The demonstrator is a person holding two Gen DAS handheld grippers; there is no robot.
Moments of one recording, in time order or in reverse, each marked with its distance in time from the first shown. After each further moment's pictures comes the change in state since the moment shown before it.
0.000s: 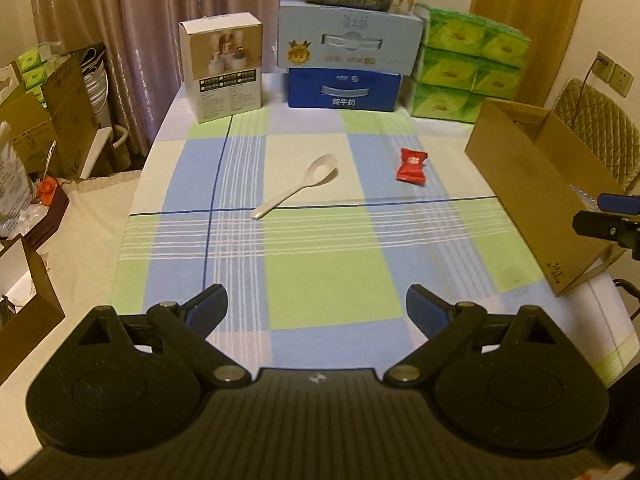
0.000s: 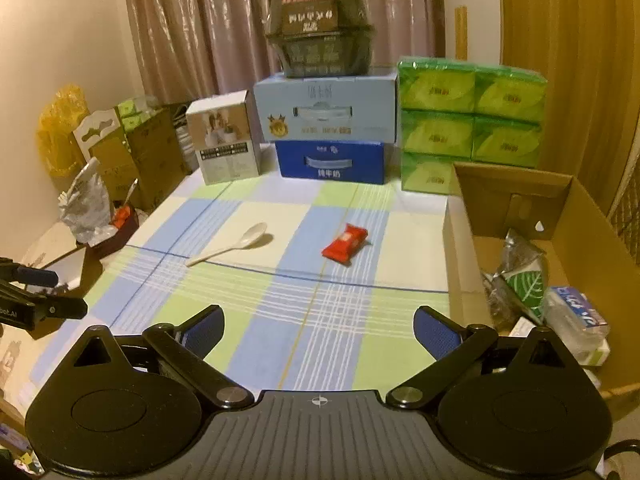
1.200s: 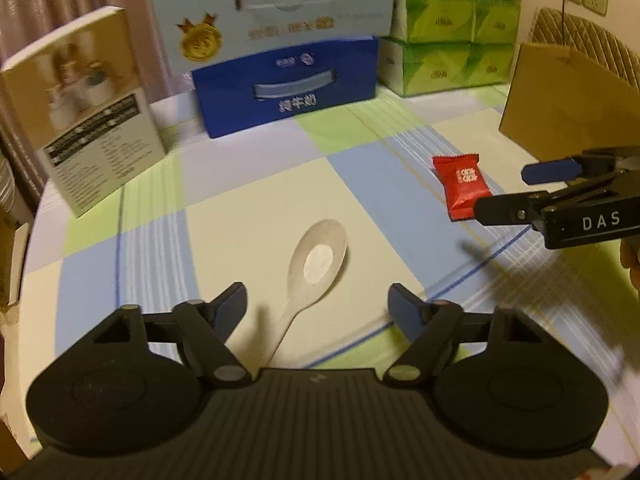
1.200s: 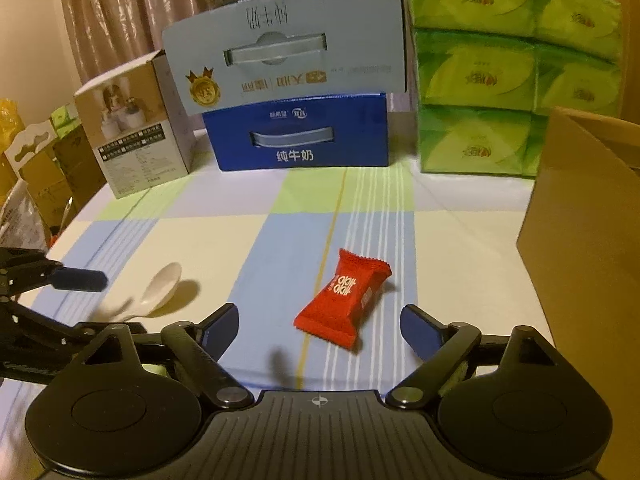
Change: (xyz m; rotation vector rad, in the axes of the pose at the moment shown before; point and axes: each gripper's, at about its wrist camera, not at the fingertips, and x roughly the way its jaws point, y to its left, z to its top) left arm 0.250 0.007 0.102 0.324 -0.013 -0.131; right arm 0.249 -0.032 0.039 0.098 0.019 -0.078
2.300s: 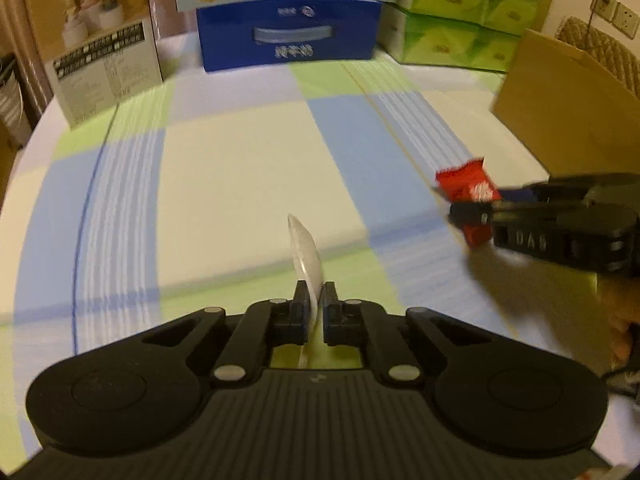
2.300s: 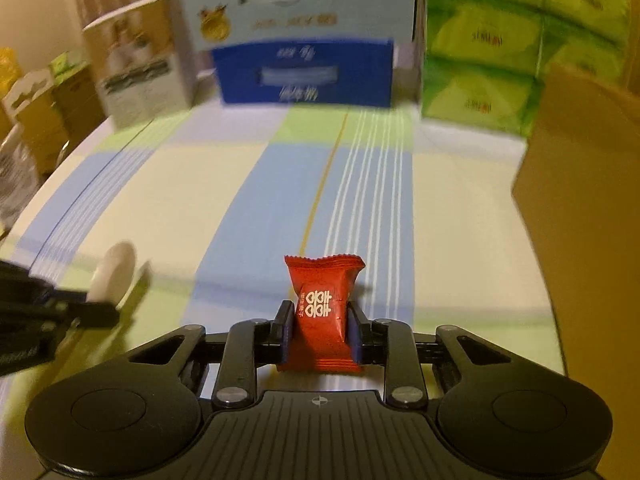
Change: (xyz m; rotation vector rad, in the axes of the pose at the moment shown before) left arm -0.023 -0.035 -0.032 -0.191 0.102 -0.004; right arm -0.019 0.013 -0.039 -0.059 0.146 -0.024
